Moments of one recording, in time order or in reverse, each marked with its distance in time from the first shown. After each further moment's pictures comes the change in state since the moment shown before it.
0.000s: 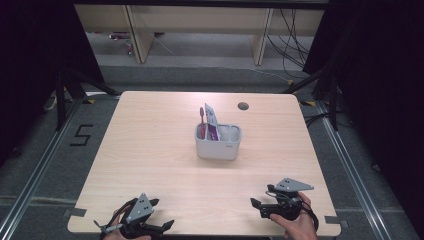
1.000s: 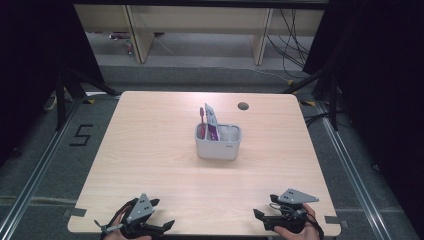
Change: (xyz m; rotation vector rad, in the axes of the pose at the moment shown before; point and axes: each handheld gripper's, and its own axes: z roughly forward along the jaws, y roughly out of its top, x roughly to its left) left arm -0.002 0.000 0.002 -0.011 -0.001 -0.021; right arm 0.011 -0.022 -0.016 0.025 0.001 0.017
